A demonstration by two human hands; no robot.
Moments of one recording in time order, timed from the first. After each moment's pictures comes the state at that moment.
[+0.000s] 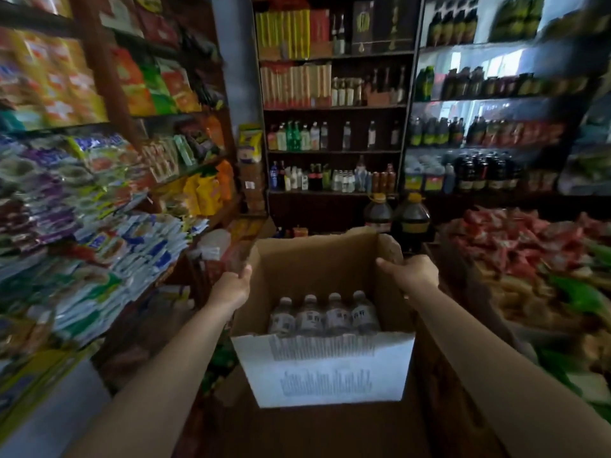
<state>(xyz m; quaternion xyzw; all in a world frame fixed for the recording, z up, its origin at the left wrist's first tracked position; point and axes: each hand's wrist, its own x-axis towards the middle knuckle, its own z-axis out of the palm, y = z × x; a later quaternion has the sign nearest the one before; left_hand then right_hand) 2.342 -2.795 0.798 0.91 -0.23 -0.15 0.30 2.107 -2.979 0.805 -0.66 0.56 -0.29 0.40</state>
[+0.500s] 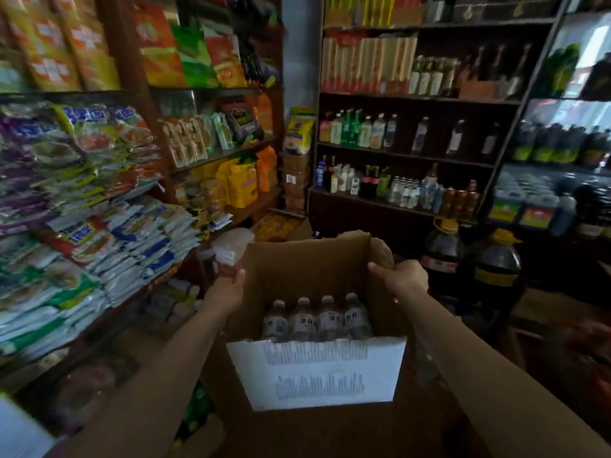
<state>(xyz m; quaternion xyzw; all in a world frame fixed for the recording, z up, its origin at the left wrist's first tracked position) 2.567 -3.080 0.729 0.92 -0.08 -0.15 0.36 2.379 -3.322 0.768 -0.73 0.49 -0.21 0.43</state>
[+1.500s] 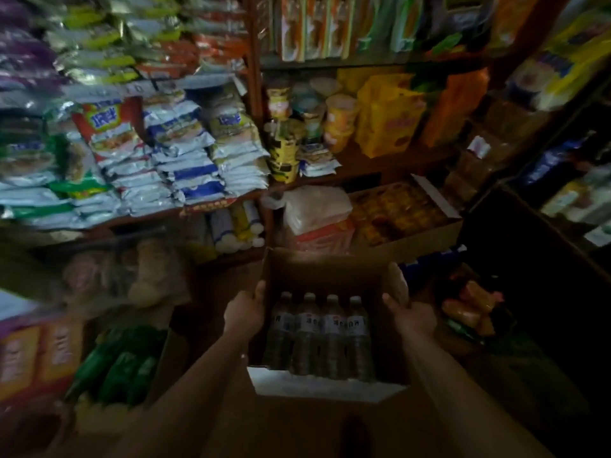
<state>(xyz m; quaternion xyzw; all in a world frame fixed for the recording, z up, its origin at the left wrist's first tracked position) 2.913 -3.368 0.516 0.86 0.28 -0.11 0.40 2.953 -3.646 0.517 -0.84 0.36 0.07 0.41</state>
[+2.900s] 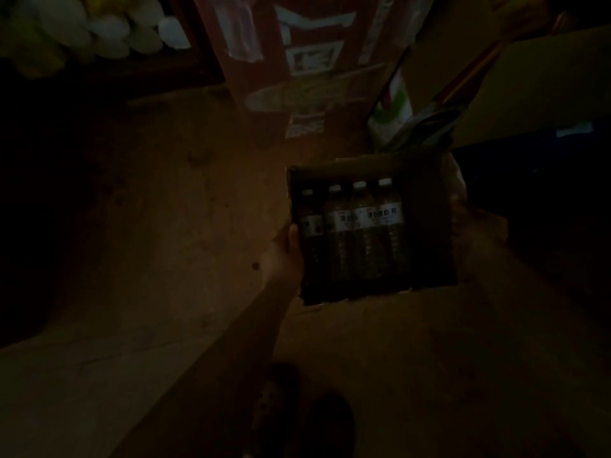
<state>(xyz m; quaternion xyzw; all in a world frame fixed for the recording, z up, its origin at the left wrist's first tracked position) 3.125 -3.554 -0.064 0.79 0.35 -0.14 0.48 3.263 -3.801 -0.045 -0.81 0.37 0.23 0.39</state>
